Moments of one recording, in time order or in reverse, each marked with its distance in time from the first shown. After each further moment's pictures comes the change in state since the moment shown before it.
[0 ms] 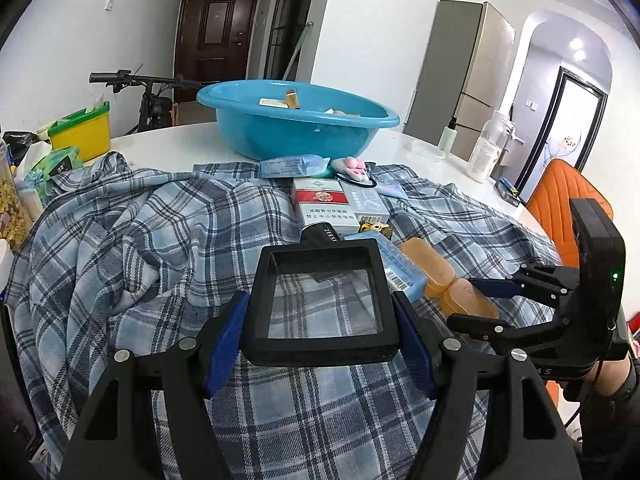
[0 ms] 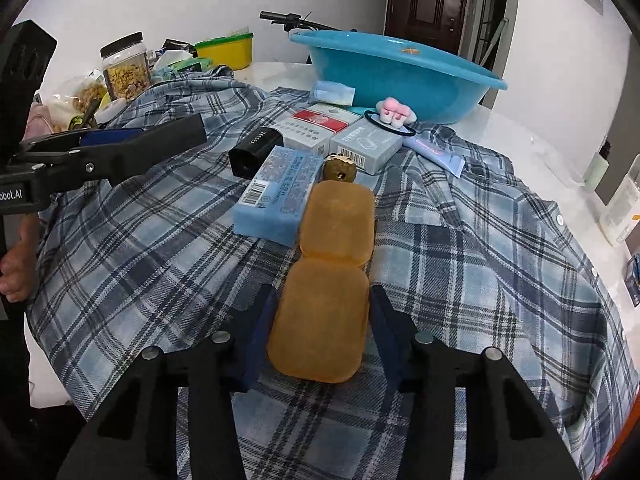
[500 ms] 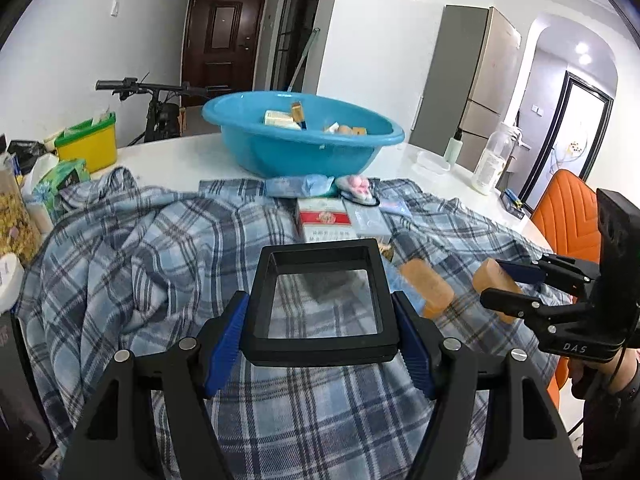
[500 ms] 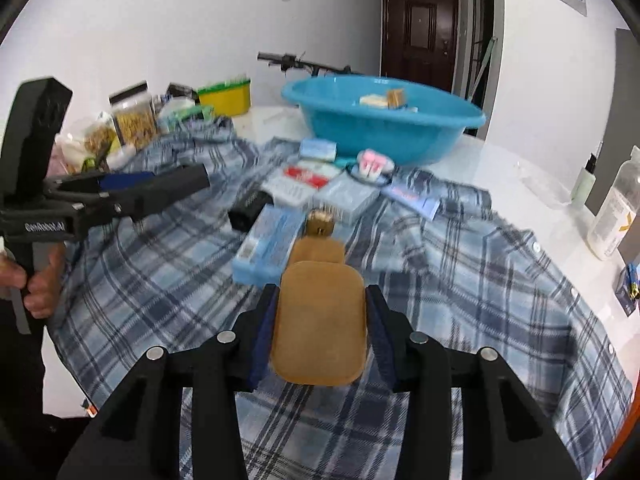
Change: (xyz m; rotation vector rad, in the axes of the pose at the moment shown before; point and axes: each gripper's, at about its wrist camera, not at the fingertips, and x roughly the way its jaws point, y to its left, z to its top) left arm -0.007 -0.007 0.022 -0.009 -0.022 0.033; right arm -0.044 -0.026 0.020 0.041 -0.147 0.047
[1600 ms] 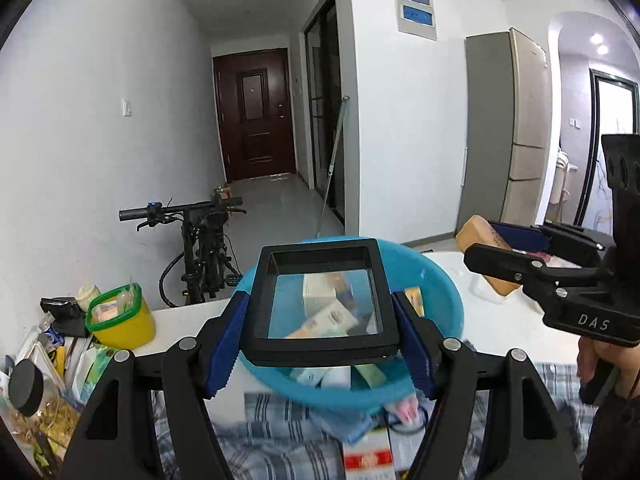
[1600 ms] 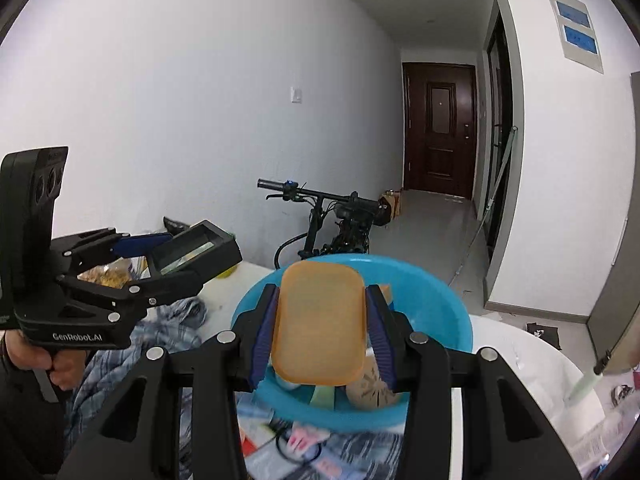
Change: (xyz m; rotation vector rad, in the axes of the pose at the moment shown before) left arm 0.037 -0.027 0.239 0.098 -0.212 0.232; right arm 0.030 -0.093 0.247 -0.033 -0.314 0.100
